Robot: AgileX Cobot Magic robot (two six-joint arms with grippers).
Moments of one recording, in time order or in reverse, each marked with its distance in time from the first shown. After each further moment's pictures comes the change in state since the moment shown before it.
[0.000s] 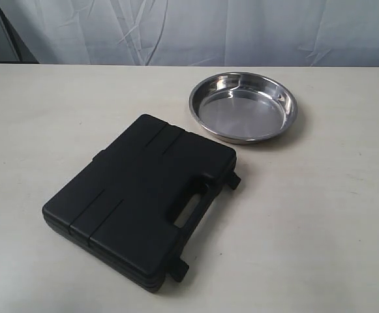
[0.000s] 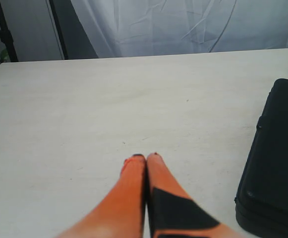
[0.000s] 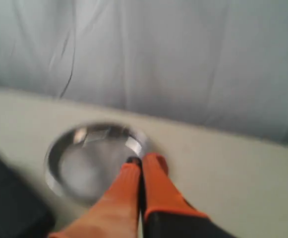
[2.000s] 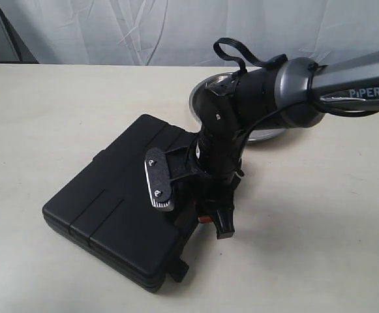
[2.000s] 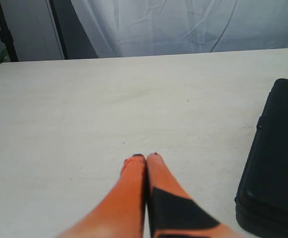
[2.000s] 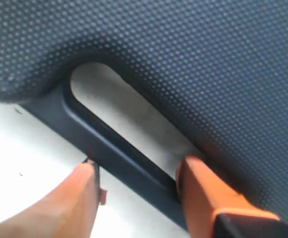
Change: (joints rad) left arm 0.000 0.000 0.000 0.000 0.000 0.000; right arm 0.674 1.018 -0.222 -0.216 0.192 -0.737
